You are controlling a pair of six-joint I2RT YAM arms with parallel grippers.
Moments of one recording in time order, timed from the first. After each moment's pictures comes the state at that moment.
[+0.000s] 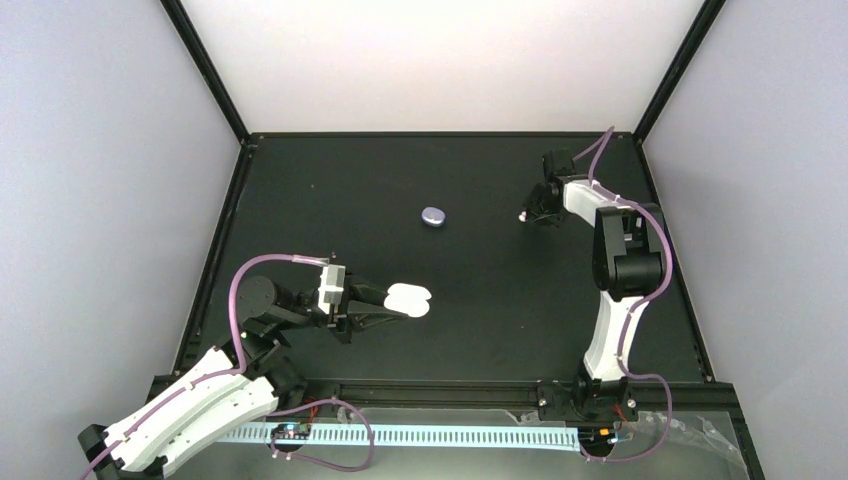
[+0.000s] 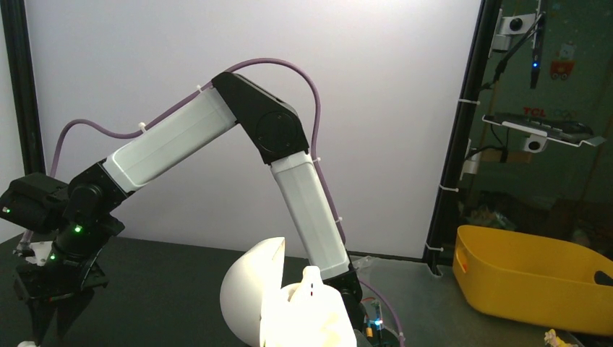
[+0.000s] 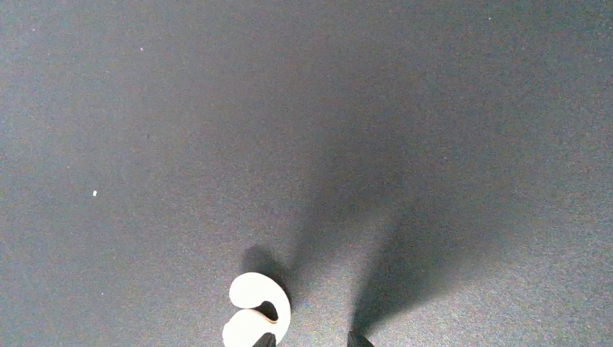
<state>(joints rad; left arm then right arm) -0.79 0.51 0.51 0.26 0.73 -0.29 0.11 2.01 1.36 -0.48 -0.02 0.69</state>
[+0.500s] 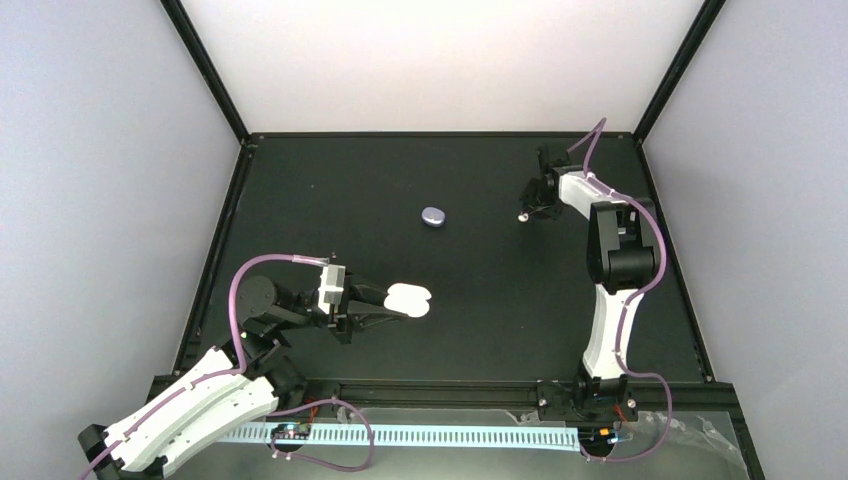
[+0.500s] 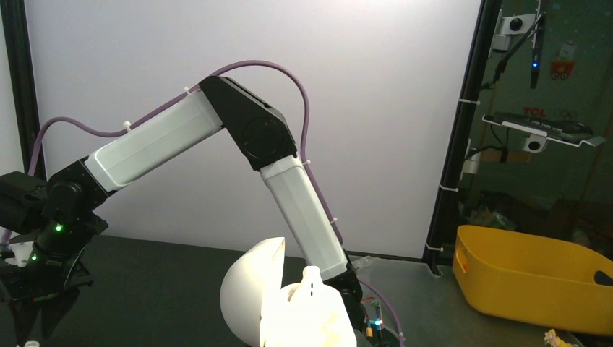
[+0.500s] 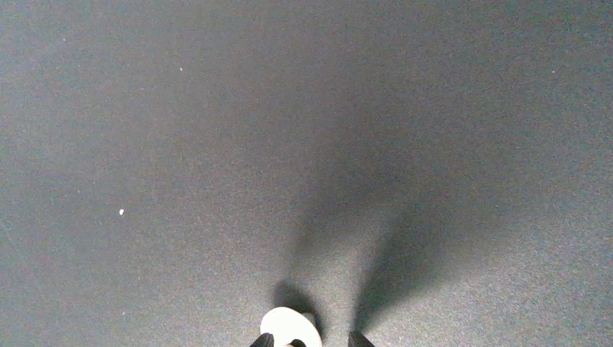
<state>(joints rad) -0.79 0.51 0.51 0.26 0.73 -0.29 0.12 2.08 1.48 -0.54 -0.02 0.64</state>
